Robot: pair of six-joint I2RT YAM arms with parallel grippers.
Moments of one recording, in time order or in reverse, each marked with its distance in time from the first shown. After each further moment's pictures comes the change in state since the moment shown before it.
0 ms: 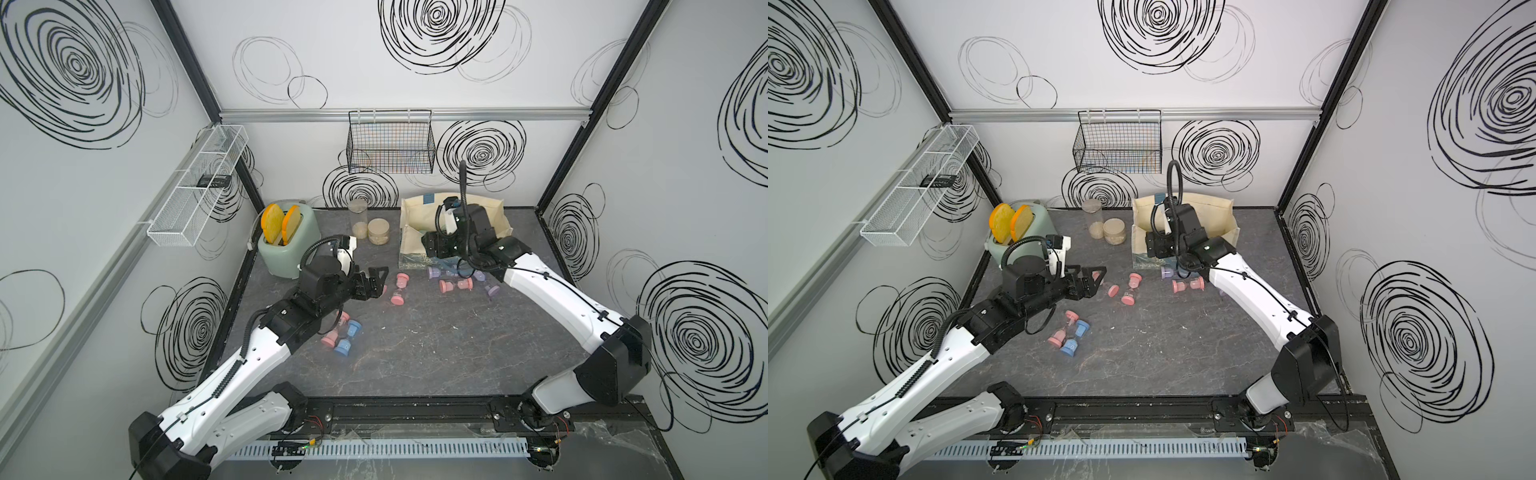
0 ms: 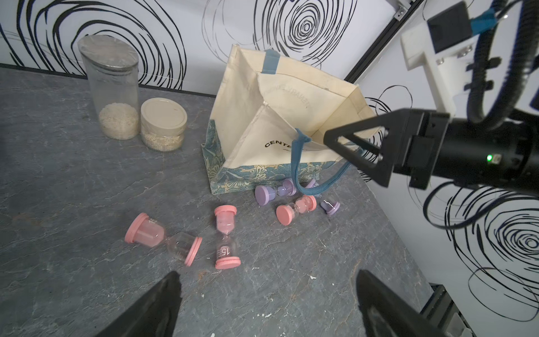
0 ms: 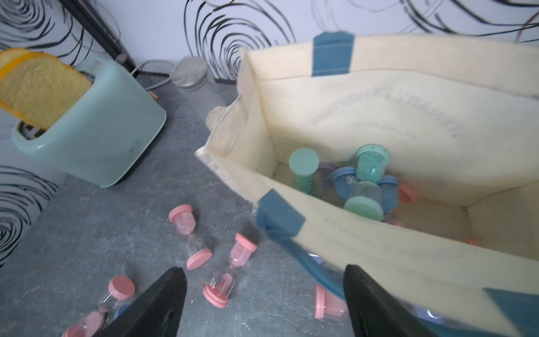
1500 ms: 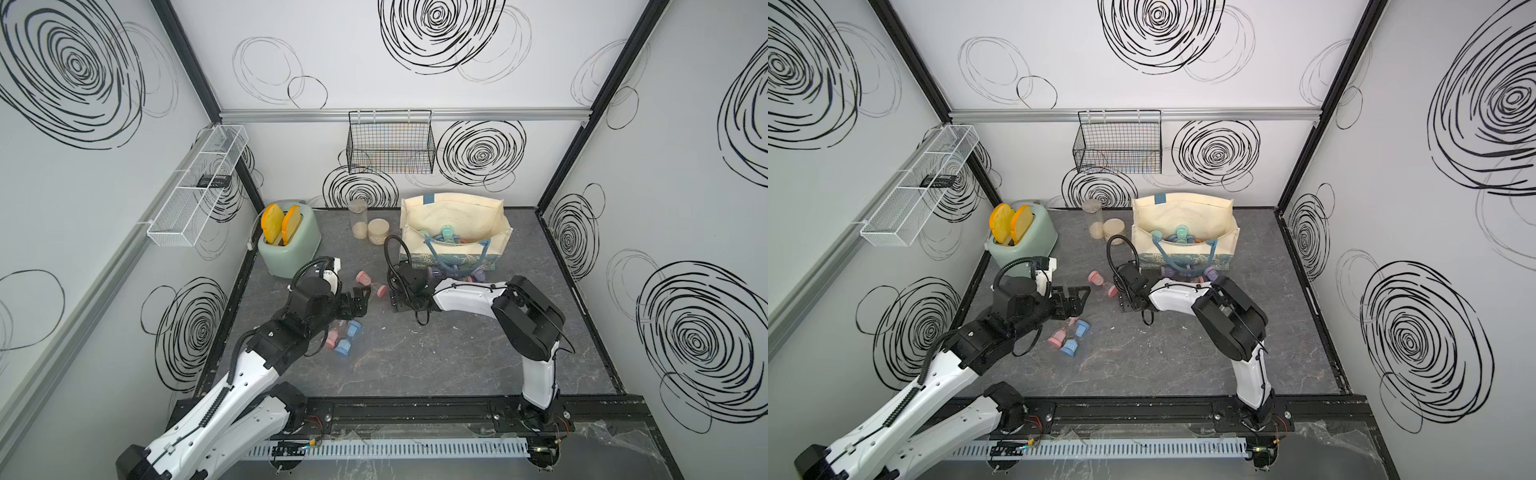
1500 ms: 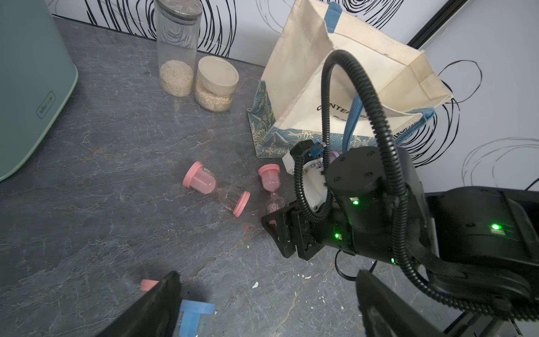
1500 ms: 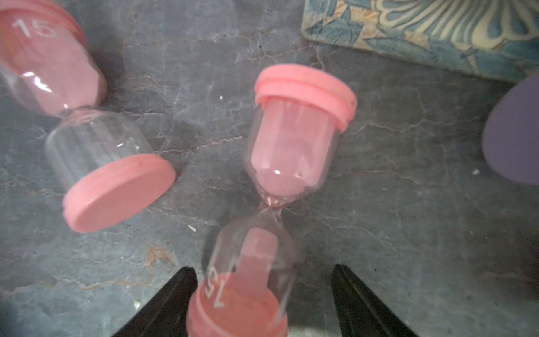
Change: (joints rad) left arm 0.037 -0.157 -0.148 -0.122 -0.063 -0.008; right arm 0.226 0.461 -0.141 0.195 0.108 0.261
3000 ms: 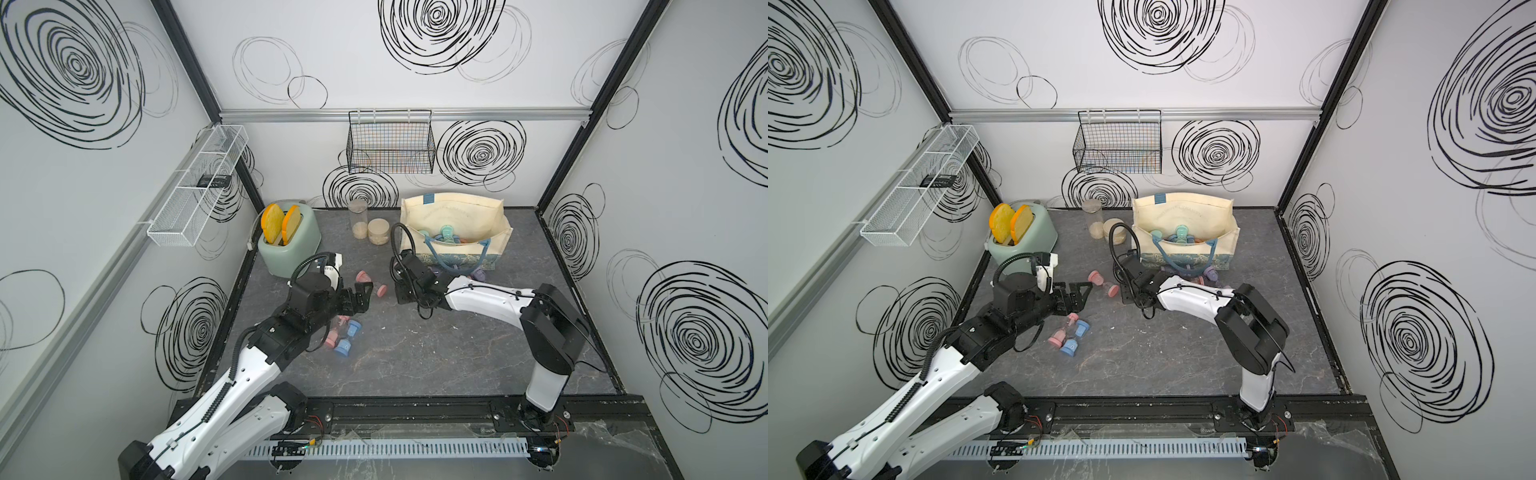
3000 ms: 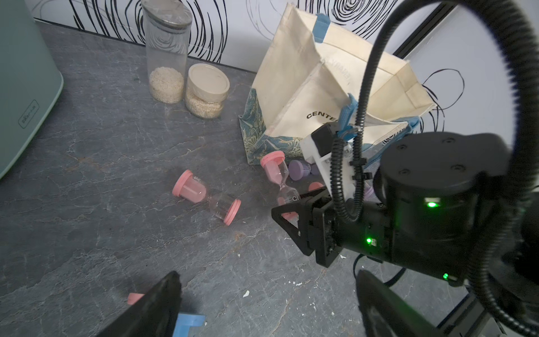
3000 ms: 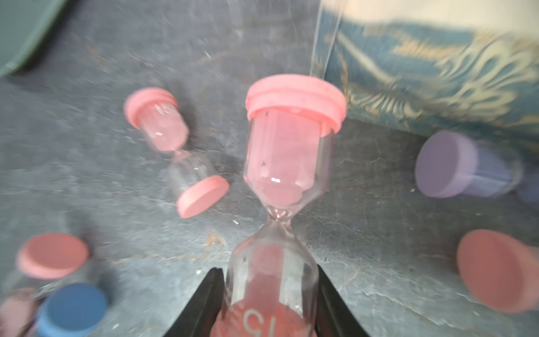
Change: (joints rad) left arm 0.011 0.027 0.038 0.028 0.031 -0.002; right arm 0.008 -0.188 -0.002 -0.031 0.004 -0.018
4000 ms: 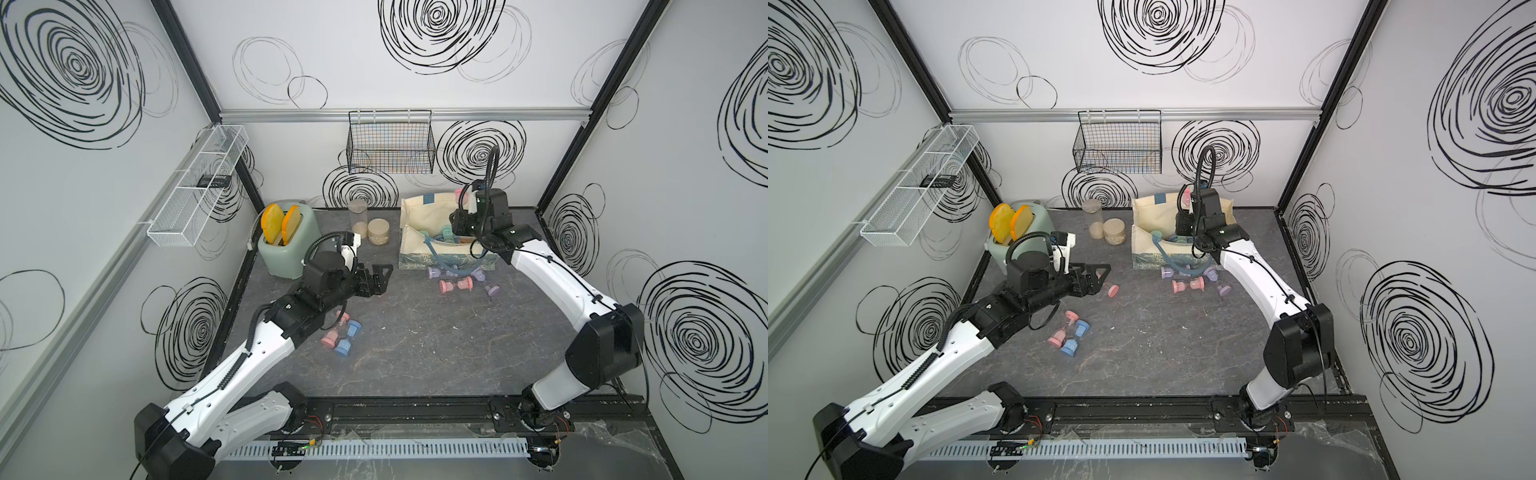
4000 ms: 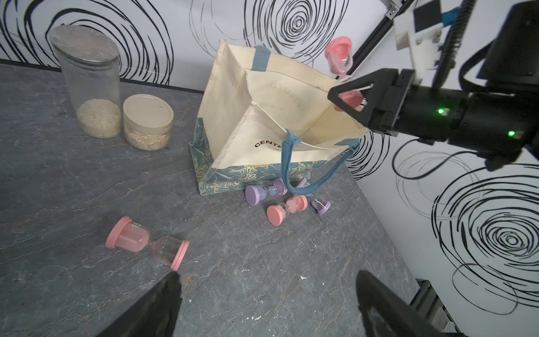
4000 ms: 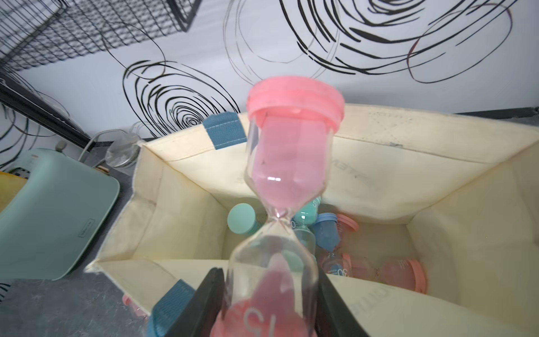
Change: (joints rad) left arm -0.060 0.207 0.159 0.126 0.090 -0.006; right arm -0.484 -0.154 0.247 -0.070 -0.143 -0.212
